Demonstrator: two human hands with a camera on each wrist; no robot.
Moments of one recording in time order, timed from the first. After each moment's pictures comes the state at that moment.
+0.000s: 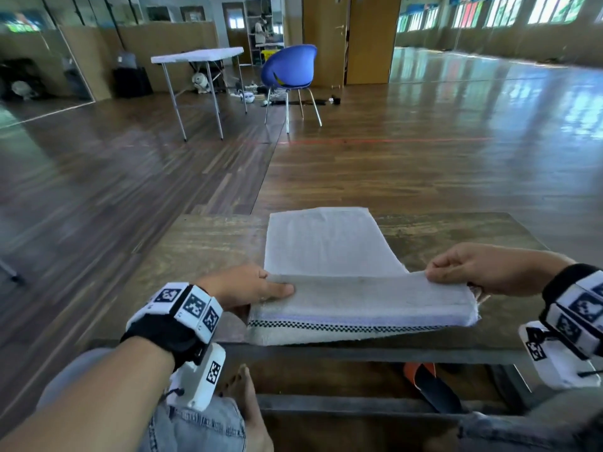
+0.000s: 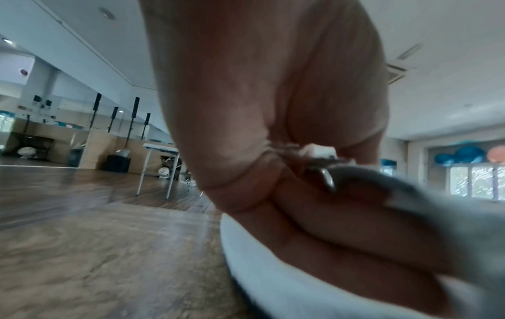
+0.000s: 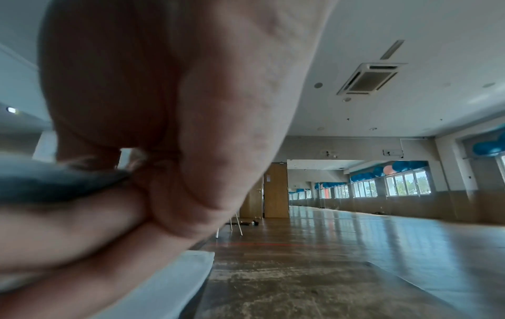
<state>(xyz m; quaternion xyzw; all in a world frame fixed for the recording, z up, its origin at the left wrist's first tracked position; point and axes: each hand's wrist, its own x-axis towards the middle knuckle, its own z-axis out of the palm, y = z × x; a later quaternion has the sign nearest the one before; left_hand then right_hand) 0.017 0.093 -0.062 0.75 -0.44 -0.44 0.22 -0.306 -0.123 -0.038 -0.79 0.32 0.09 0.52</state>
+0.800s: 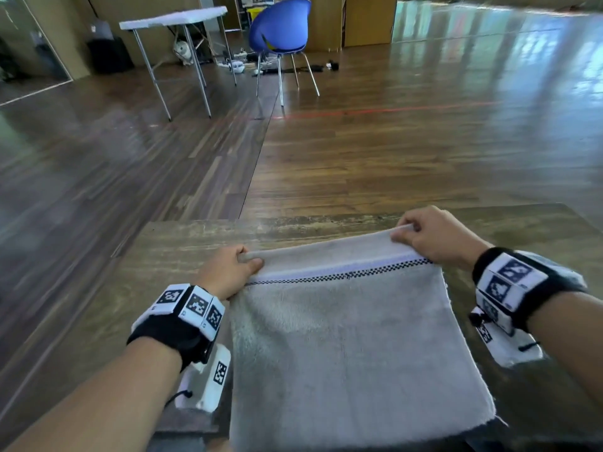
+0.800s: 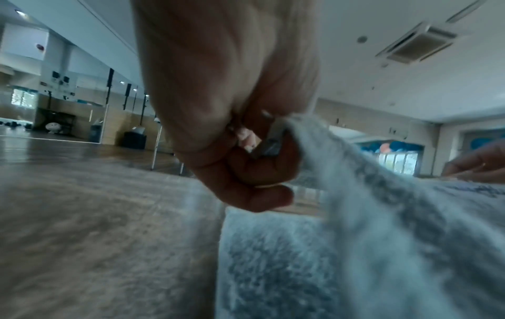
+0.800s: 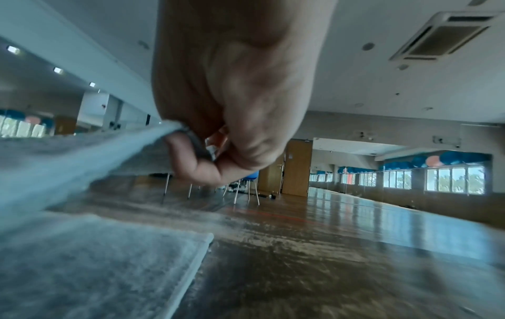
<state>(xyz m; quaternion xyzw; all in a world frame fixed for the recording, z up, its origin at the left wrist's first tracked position) 0.114 -0.028 -0.130 0.87 -0.40 -0.18 0.25 -0.161 -0.251 -0.122 -0.85 0.43 -0.15 0.27</state>
